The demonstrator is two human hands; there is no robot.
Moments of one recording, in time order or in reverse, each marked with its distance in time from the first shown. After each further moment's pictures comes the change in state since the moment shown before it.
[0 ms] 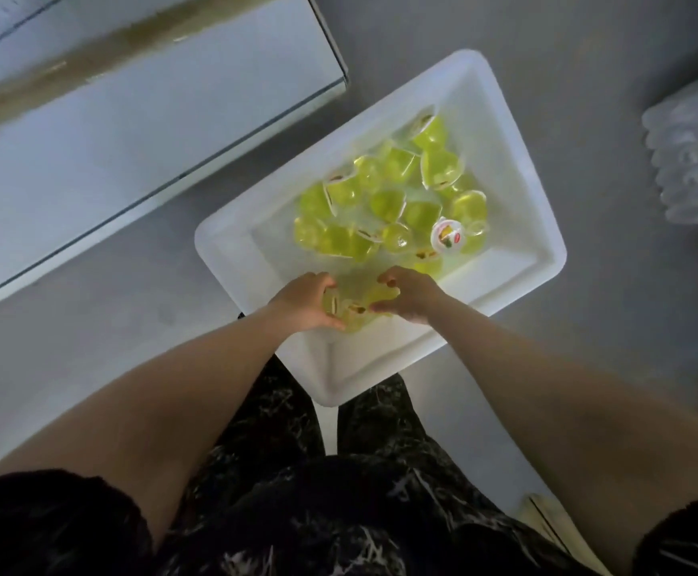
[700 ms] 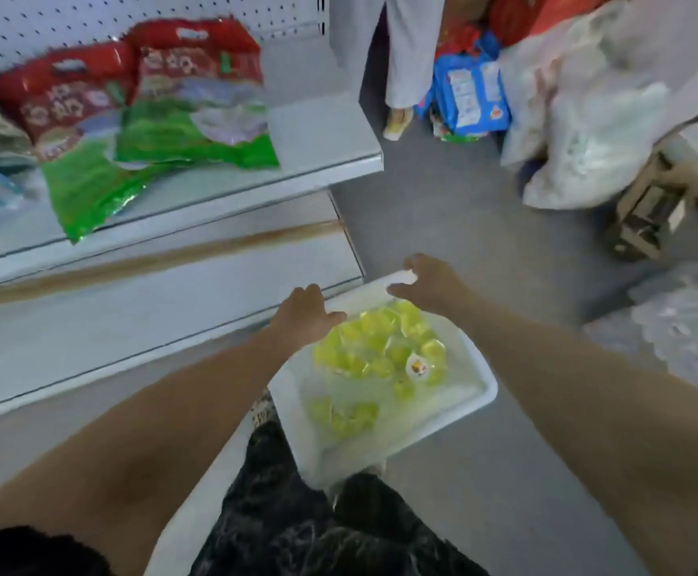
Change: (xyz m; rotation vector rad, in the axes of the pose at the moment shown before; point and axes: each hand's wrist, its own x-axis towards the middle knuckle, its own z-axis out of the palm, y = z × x) left_hand -0.178 0.100 -0.124 -0.167 0.659 -0.090; right_hand -0.188 -0.121 -0.162 -0.206 0.561 -0.396
